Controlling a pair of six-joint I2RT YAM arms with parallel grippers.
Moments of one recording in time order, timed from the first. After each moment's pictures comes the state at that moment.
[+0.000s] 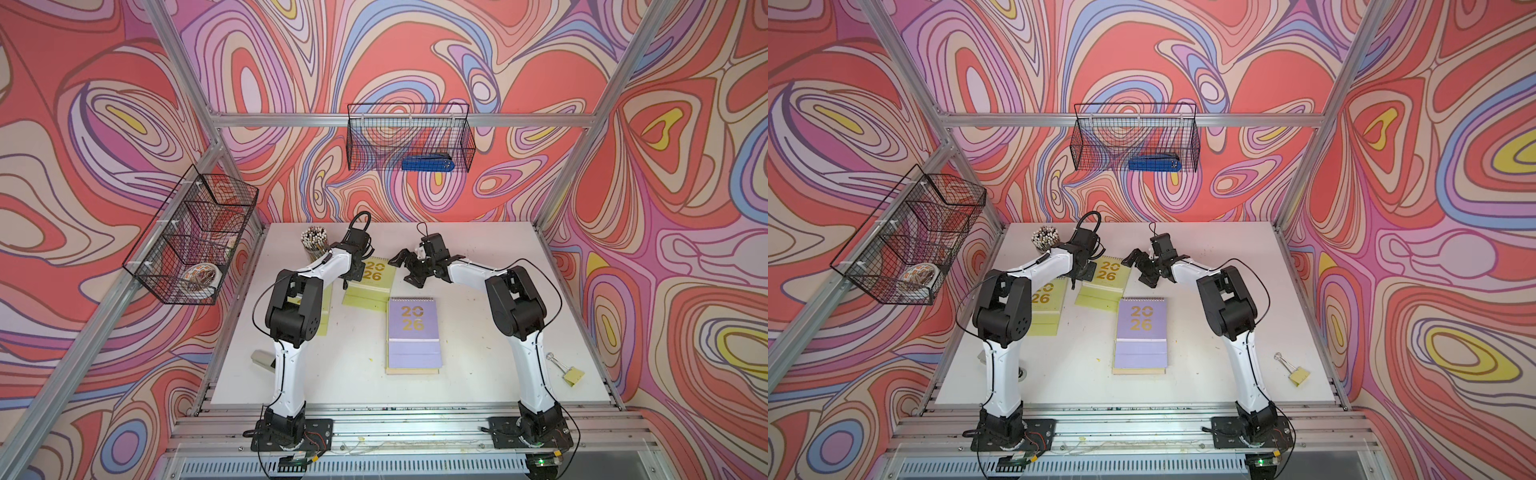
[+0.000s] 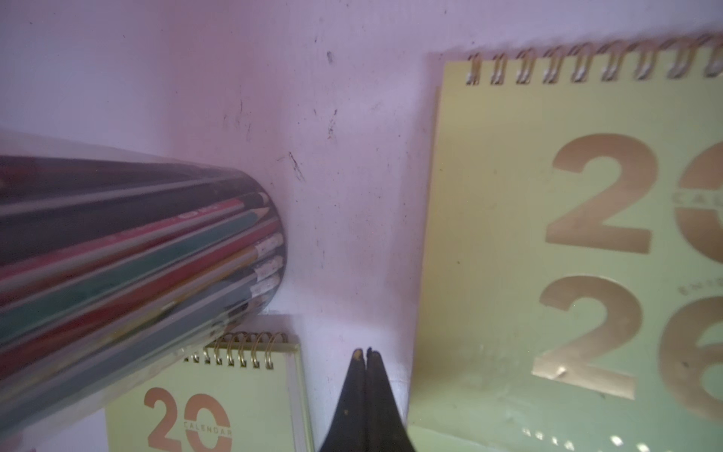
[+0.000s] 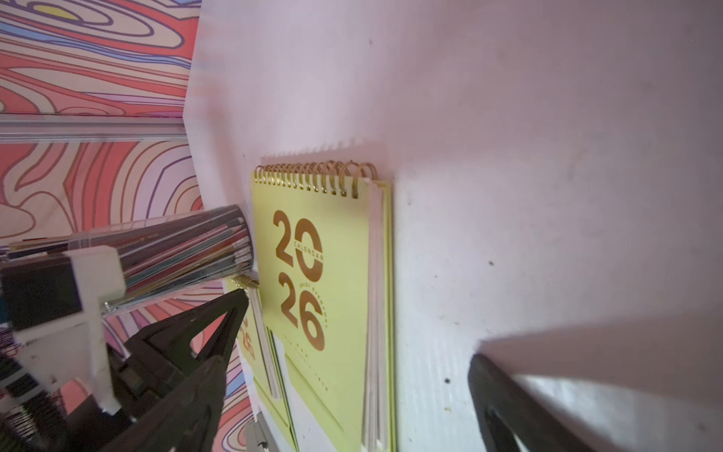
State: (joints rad) left arm -0.31 2.16 1.66 -0.69 -0.33 -0.08; right arm 0.43 2.28 1.63 -0.10 -0.52 1.00
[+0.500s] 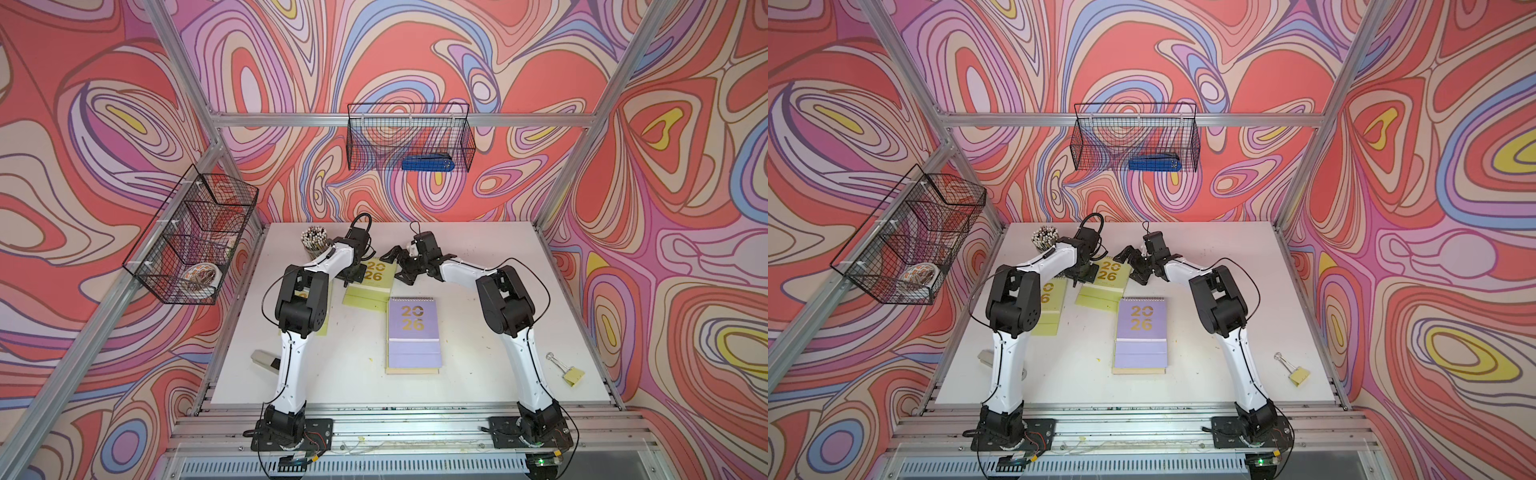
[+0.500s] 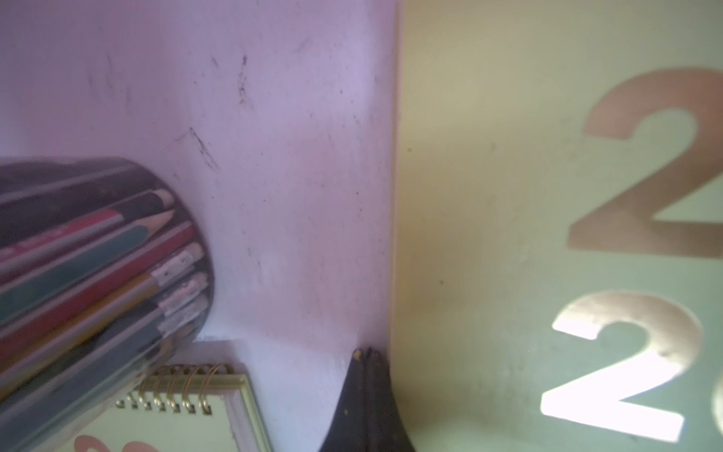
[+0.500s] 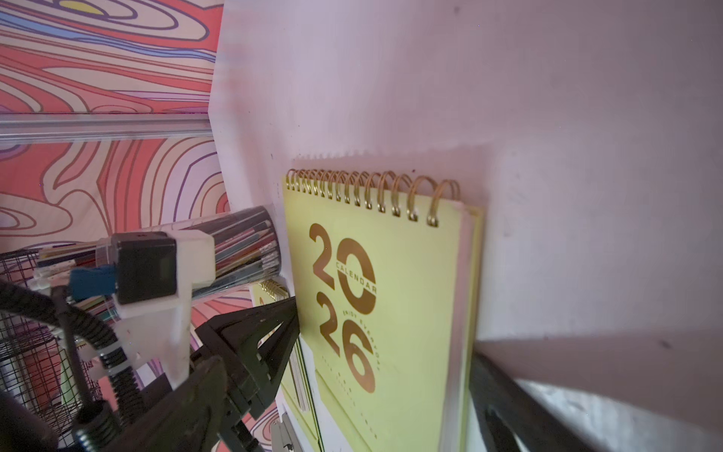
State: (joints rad) left arm -0.30 2.28 1.80 -0.86 -0.23 -0.06; right arm 0.46 2.37 1.74 -0.04 -0.56 1.09
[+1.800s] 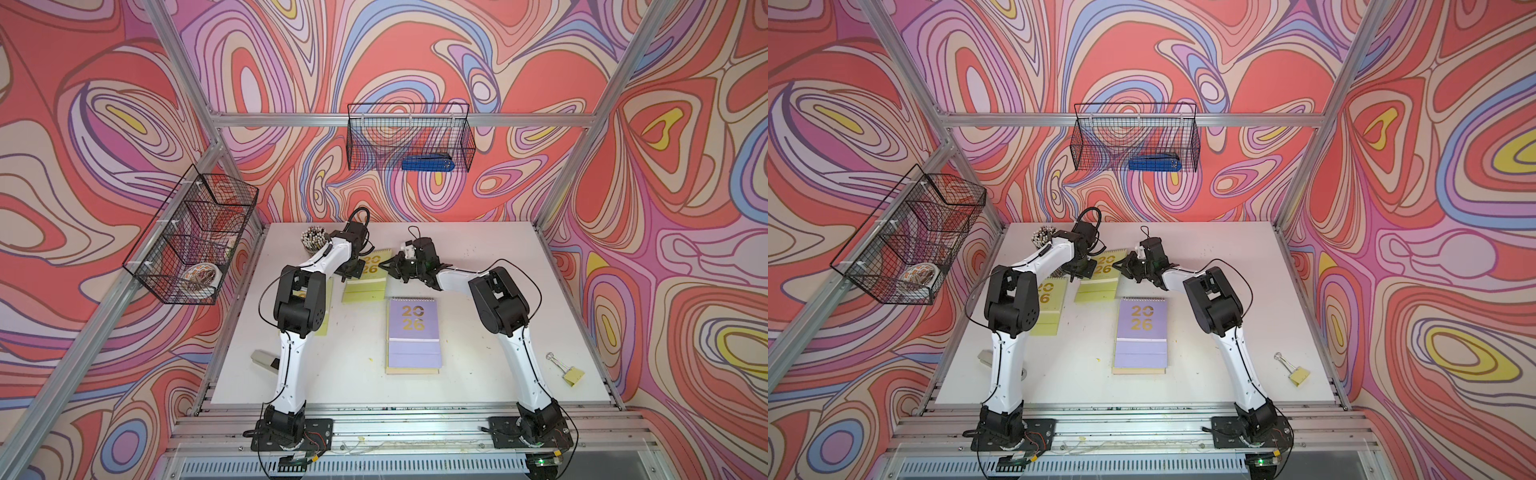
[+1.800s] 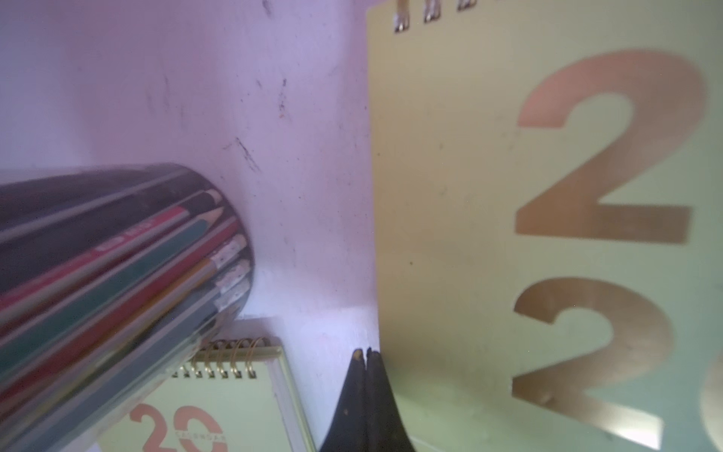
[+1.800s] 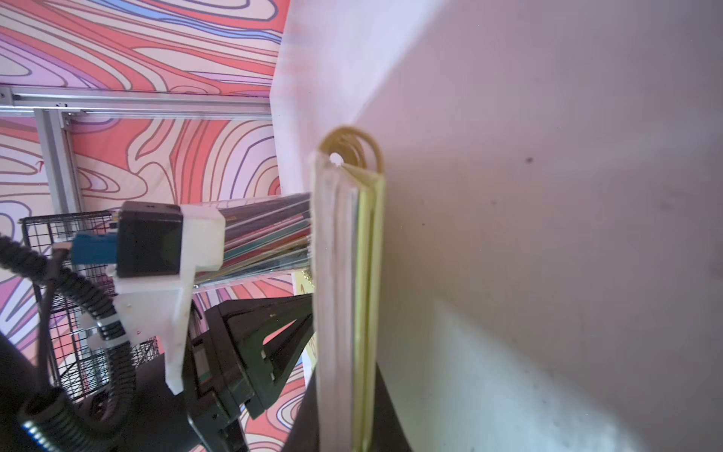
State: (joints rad) left arm -0.29 2.26 1.88 -0.94 -0.24 -0.02; right arm 0.47 2.40 1.66 0.30 -0.64 1.19
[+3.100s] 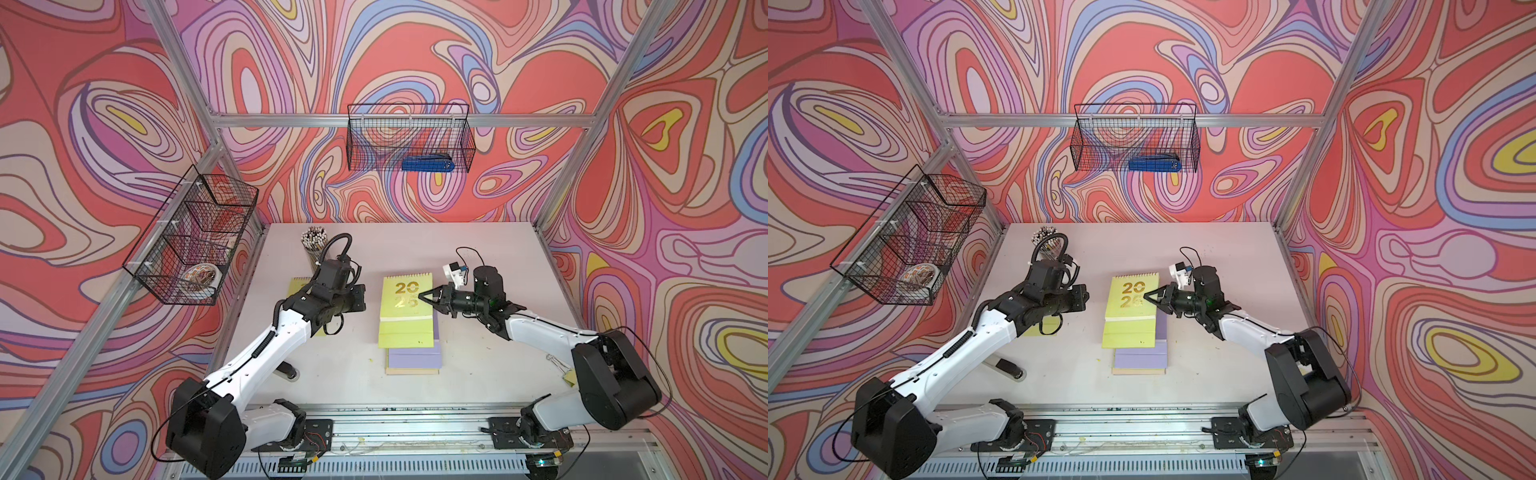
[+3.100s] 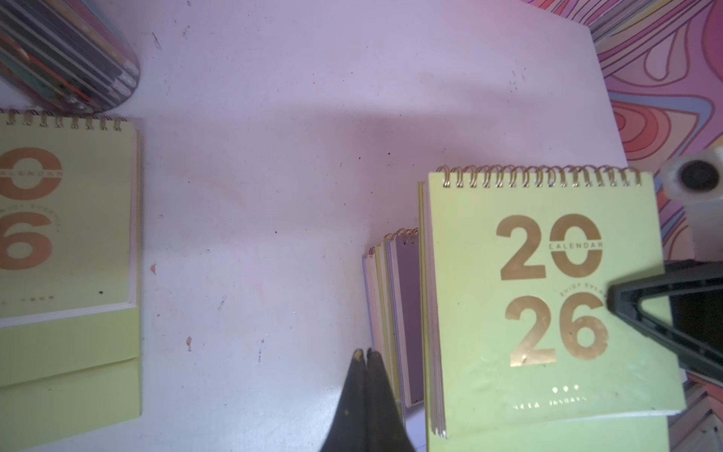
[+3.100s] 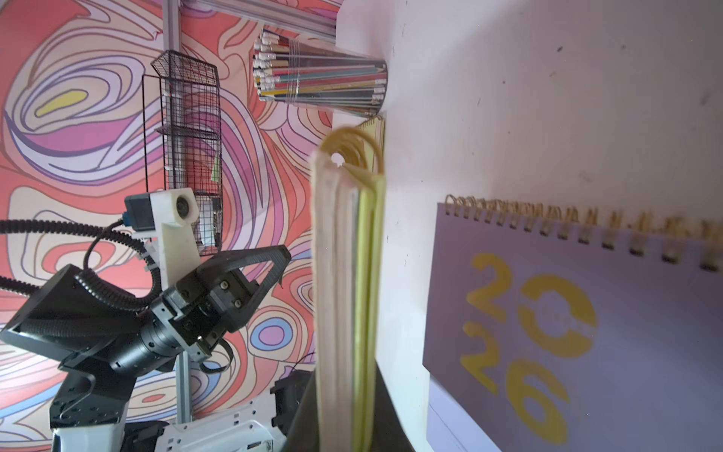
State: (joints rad) left arm -0.46 1.23 0.93 -0.50 0.09 -0.54; right arm 0.39 1.43 0.68 0.32 -0.78 1.02
